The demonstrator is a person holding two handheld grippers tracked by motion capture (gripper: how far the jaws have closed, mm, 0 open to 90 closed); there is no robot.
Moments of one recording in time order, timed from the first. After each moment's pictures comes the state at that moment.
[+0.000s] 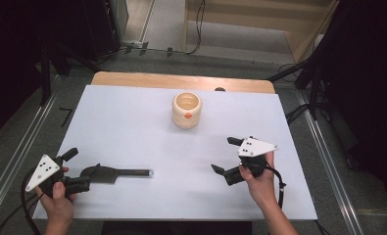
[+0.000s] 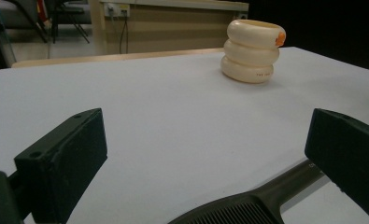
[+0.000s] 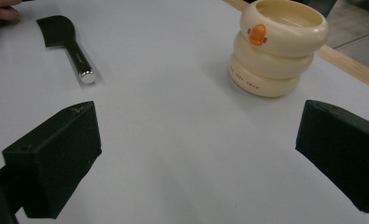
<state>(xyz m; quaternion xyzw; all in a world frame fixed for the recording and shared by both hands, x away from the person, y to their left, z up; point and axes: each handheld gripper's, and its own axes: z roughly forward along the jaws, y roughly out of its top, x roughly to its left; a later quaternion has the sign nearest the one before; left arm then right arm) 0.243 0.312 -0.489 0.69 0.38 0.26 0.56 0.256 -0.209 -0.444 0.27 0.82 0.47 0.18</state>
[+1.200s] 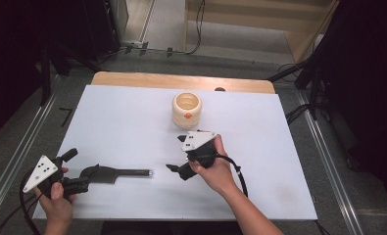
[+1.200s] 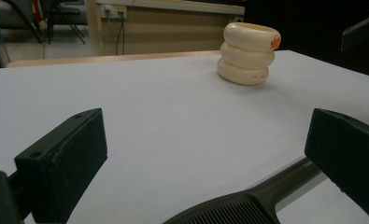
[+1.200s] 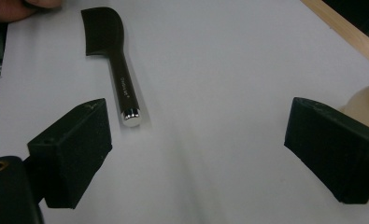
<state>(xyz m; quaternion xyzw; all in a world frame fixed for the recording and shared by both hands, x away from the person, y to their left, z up) 0.241 0.315 -0.489 0.68 0.38 0.25 0.57 0.292 -0.092 -0.440 0.17 0.88 0.43 0.14</state>
